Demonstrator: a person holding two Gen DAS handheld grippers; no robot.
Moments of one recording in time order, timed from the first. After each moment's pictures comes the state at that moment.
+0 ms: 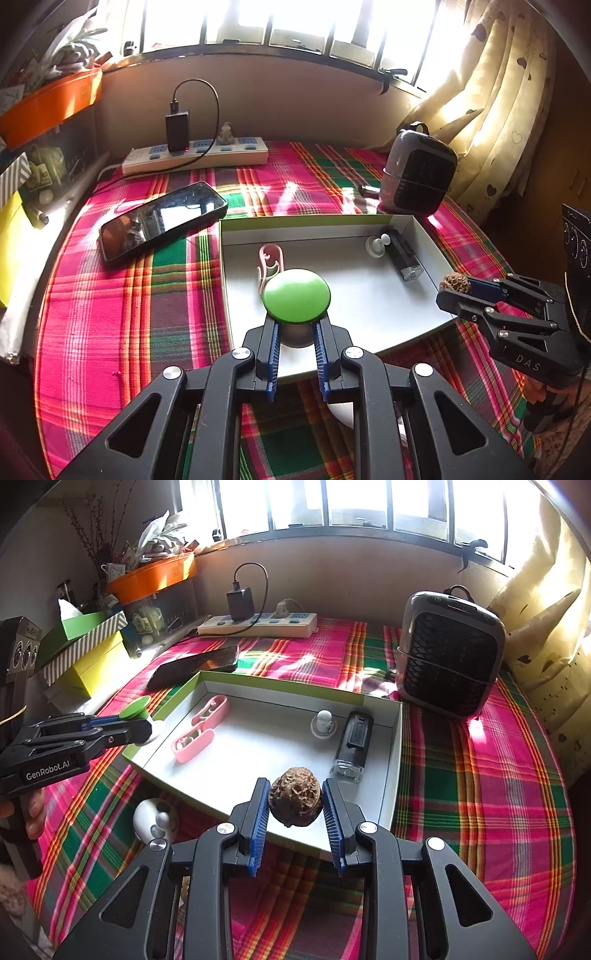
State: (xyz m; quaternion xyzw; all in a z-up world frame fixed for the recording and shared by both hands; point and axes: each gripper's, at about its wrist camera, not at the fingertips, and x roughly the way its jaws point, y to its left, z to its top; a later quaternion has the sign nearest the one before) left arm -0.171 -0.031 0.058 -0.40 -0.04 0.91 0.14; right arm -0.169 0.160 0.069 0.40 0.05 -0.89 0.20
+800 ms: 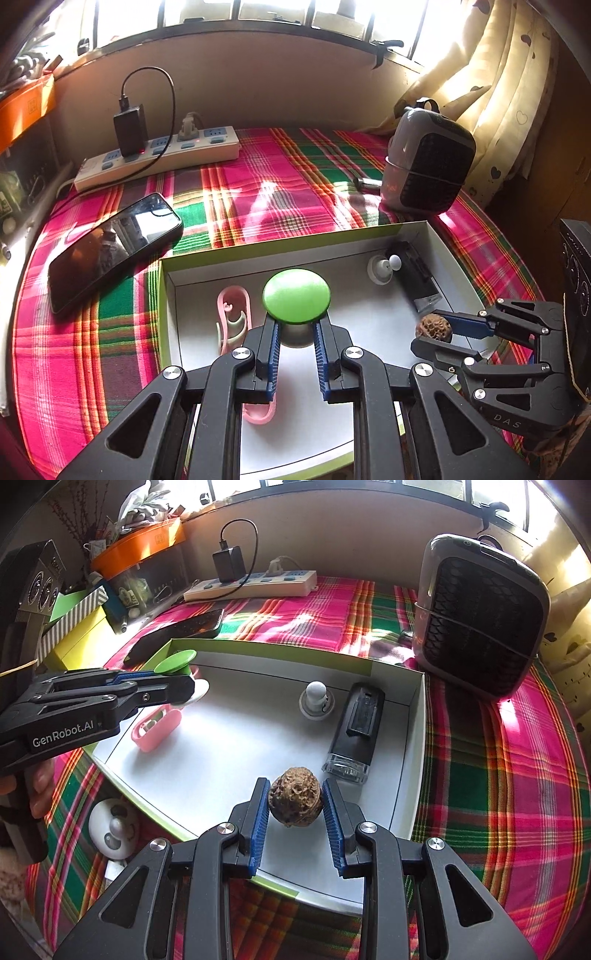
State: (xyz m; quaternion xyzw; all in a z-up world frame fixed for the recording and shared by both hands) left arm -0.239 0.007 0.038 -0.43 -0.01 0.89 0.15; right arm -0.206 0.160 0.039 0.45 0.06 -0.87 0.21
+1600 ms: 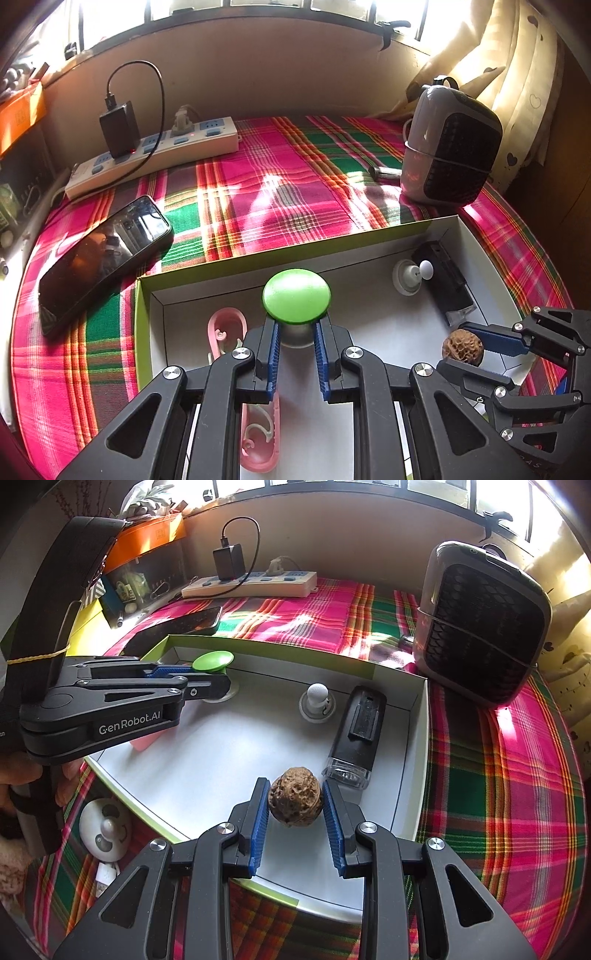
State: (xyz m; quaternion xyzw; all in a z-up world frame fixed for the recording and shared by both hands) left arm -0.263 0.019 0.020 -0.44 0.02 0.89 0.13; right arm -0.207 0.153 0.037 0.45 0.07 -0.87 0.20
